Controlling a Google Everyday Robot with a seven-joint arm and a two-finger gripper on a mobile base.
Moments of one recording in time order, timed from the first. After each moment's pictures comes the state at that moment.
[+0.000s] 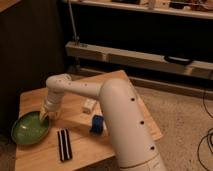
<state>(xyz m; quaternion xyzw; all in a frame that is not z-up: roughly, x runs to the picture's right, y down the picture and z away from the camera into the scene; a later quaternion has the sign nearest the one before) -0.348 0.161 0.849 -0.06 -0.51 -0.69 0.50</state>
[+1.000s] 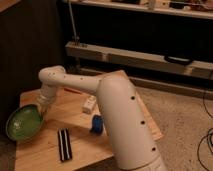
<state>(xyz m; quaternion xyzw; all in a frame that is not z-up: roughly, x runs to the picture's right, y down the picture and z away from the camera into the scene) -0.352 0.102 0.779 -0.02 -0.49 -0.73 0.47</state>
